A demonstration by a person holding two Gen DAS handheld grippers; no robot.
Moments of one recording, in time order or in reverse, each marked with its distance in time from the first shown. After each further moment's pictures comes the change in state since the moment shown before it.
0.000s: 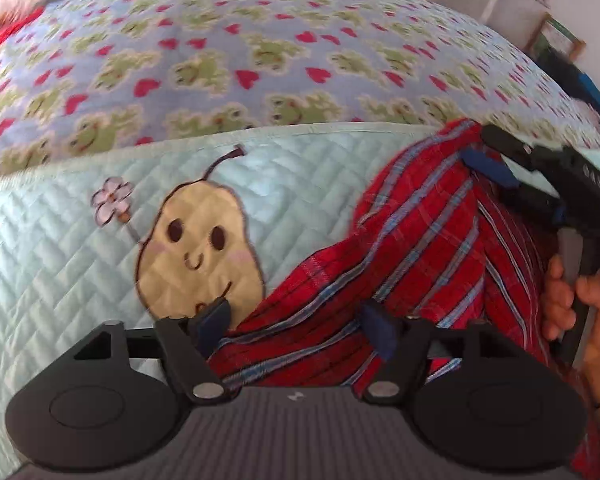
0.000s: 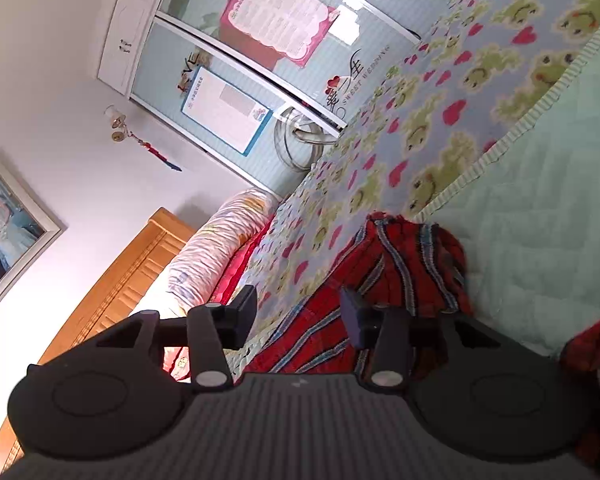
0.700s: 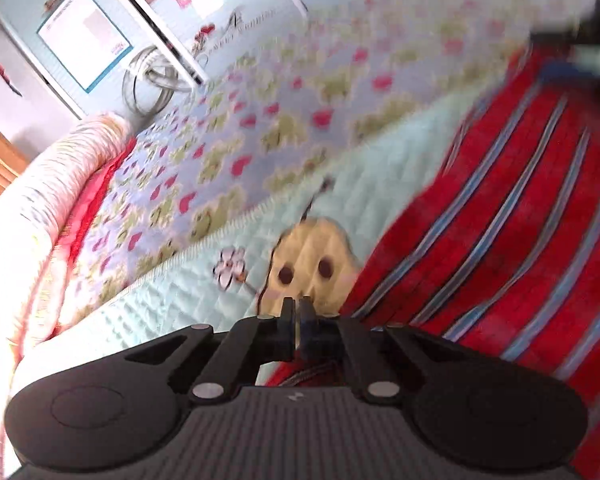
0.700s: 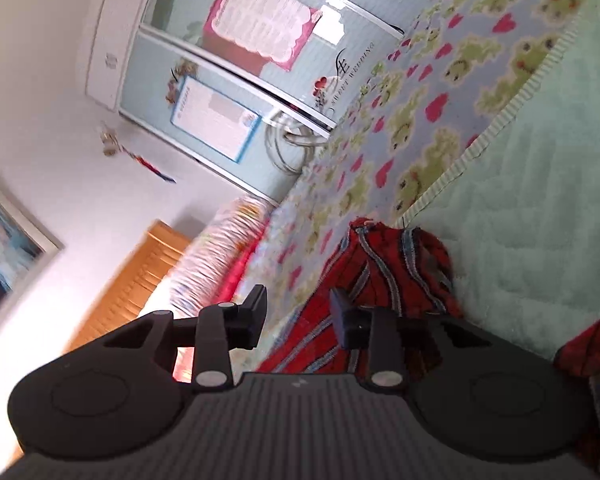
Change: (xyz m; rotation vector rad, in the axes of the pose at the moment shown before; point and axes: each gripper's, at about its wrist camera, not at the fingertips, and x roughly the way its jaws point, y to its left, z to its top) left arm 0.000 -0.033 -0.017 0.287 -0.180 0.416; right arm -0.006 -0.018 -0.002 0.123 -0.030 0.037
